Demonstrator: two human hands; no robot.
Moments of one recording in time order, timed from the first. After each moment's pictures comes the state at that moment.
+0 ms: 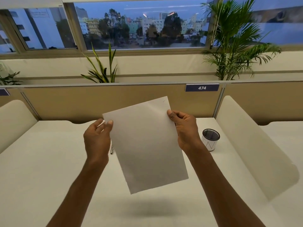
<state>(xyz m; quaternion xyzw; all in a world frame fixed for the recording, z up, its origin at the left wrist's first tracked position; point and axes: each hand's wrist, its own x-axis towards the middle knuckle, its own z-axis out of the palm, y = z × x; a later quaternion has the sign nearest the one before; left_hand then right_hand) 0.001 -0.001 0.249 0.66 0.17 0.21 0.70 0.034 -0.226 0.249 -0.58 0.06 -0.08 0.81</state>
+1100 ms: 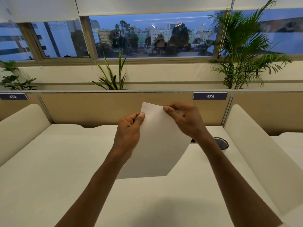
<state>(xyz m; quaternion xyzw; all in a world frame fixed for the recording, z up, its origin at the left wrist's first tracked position) -0.009 -0.040 0.296 0.73 -0.01 0.12 0.68 0.040 -0.224 0.300 -0.82 -0.20 -0.22 0.48</state>
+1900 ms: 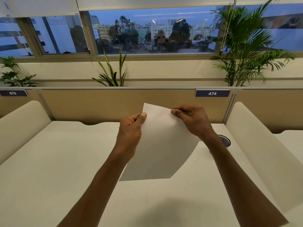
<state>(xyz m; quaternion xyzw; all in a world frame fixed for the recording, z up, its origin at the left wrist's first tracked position) 0.001 -0.035 0.285 0.68 0.03 0.08 0.73 0.057 -0.238 0.278 -0.81 -0.17 -0.18 0.53</state>
